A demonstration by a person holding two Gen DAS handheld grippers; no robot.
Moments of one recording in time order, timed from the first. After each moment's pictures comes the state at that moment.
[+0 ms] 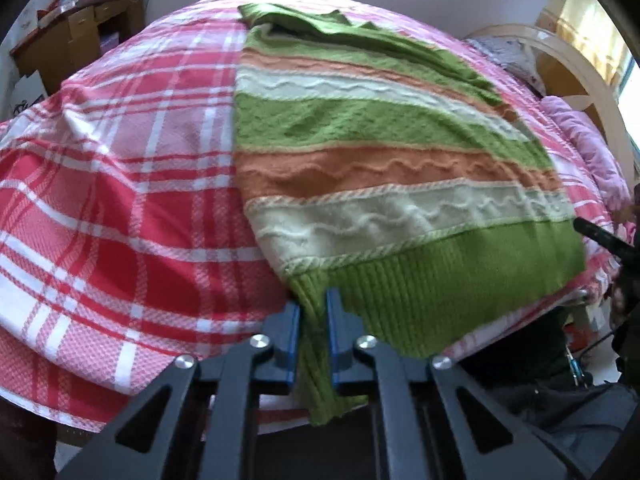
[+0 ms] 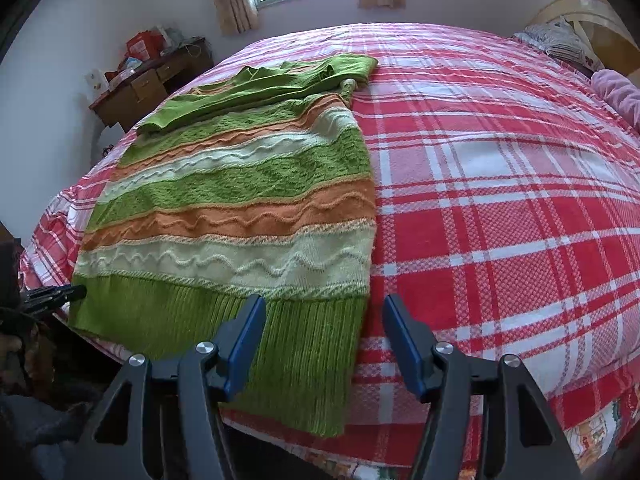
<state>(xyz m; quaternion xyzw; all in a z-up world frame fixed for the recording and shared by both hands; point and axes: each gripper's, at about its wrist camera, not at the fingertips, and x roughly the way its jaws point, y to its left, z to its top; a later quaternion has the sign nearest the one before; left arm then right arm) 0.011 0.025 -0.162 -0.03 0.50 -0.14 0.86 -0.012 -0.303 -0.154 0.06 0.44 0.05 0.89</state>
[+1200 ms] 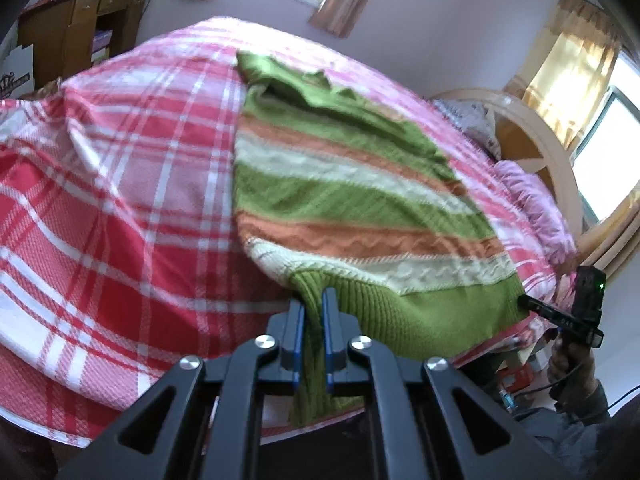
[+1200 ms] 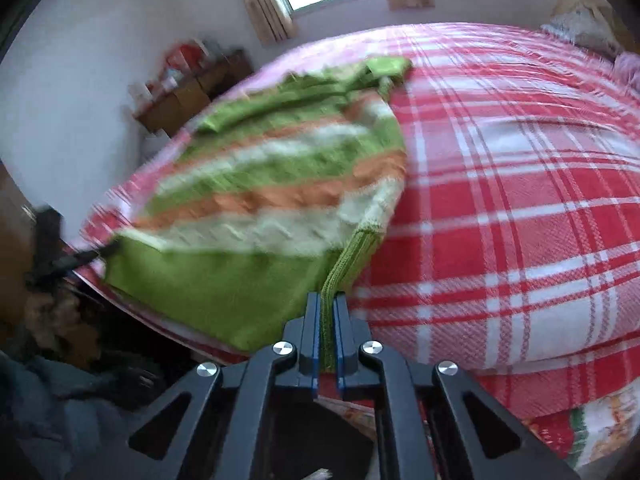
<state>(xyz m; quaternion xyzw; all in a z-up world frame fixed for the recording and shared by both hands) 0.012 0.067 -0.120 -0.15 0.42 -0.21 0.87 -0.051 -0.309 -0.145 0.12 0.41 0.14 0.89</state>
